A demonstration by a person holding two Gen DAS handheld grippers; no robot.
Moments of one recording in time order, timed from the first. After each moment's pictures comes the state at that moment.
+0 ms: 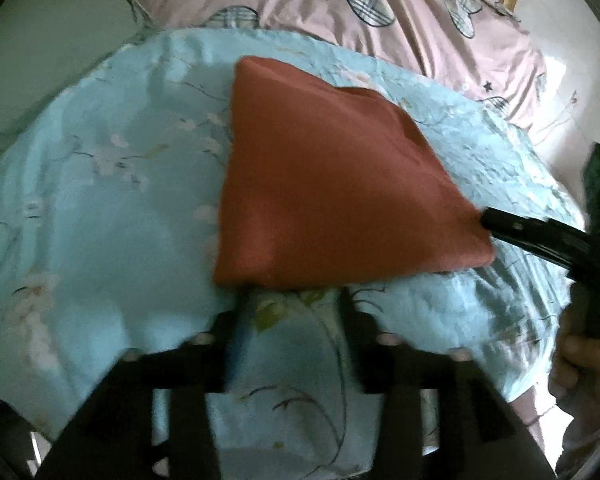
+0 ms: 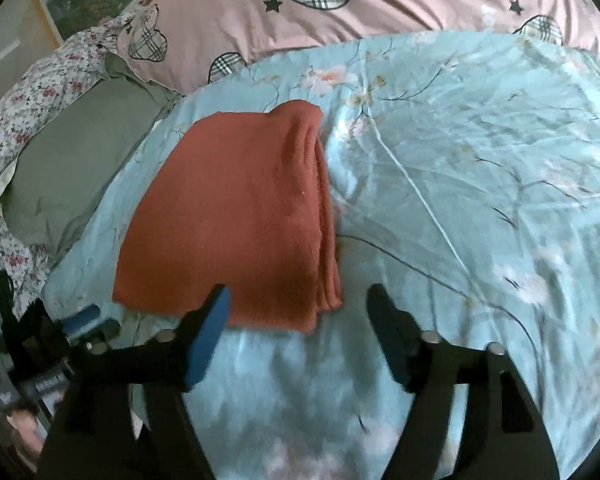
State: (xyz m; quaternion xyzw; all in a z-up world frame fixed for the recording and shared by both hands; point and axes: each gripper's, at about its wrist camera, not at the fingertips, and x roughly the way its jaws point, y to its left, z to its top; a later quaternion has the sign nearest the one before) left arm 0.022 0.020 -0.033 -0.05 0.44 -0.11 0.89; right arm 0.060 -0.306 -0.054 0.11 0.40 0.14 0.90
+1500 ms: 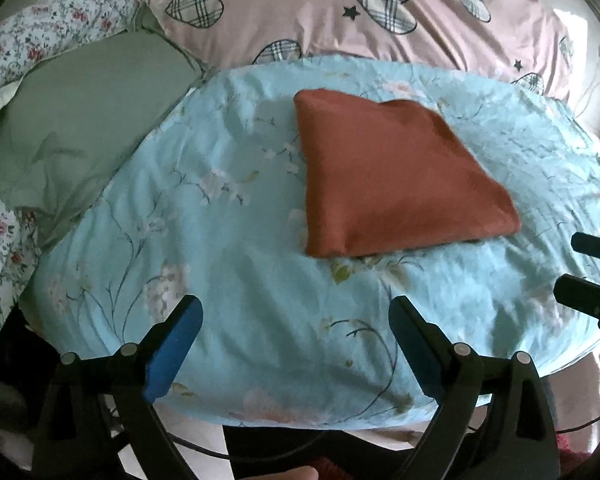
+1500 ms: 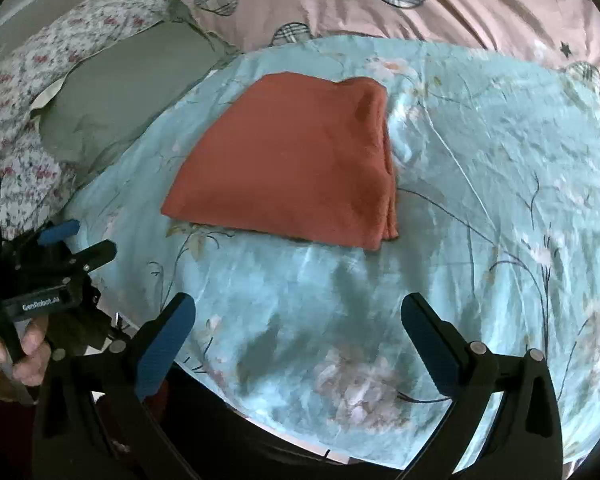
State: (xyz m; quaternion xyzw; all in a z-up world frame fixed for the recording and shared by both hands) left arm -0.041 0.031 0.014 0.05 0.43 0.00 0.90; right arm 0.006 -0.272 -0.049 0.02 0.42 0.20 0.88
